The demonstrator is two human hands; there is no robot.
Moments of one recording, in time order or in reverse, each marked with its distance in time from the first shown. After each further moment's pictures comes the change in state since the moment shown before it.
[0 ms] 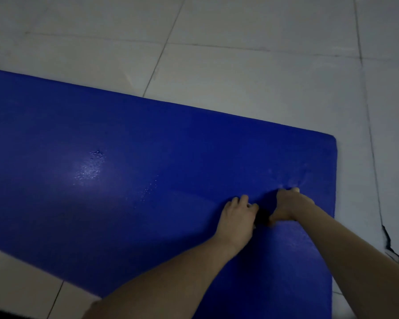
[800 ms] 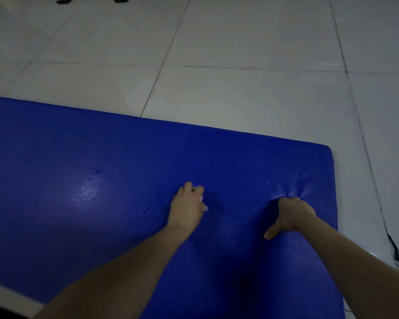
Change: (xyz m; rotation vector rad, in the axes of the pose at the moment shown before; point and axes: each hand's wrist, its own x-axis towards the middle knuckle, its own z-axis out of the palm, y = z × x) left_hand 0.020 -0.118 -0.052 0.075 0.117 -0.265; right_hand 0.007 0.008 -0.003 0.022 0.091 -0.052
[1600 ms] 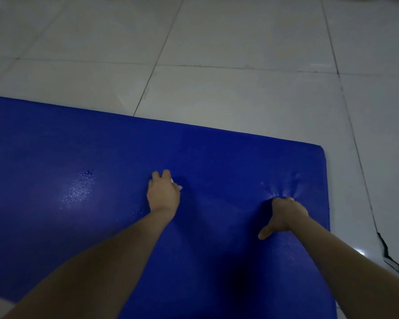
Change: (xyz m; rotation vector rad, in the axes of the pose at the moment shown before) left_hand 0.035 -0.034 -0.012 -0.106 0.190 -0.375; right_hand -0.002 -0.002 0.001 0.041 -0.032 0.045
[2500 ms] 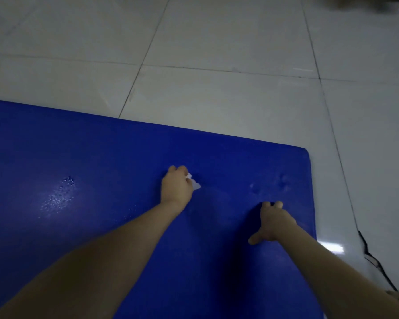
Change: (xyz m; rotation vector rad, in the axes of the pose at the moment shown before) left_hand 0.010 0.062 0.009 -0.184 -0.139 0.147; right_hand 0.000 -0.002 0.011 -0.042 -0.036 0.089
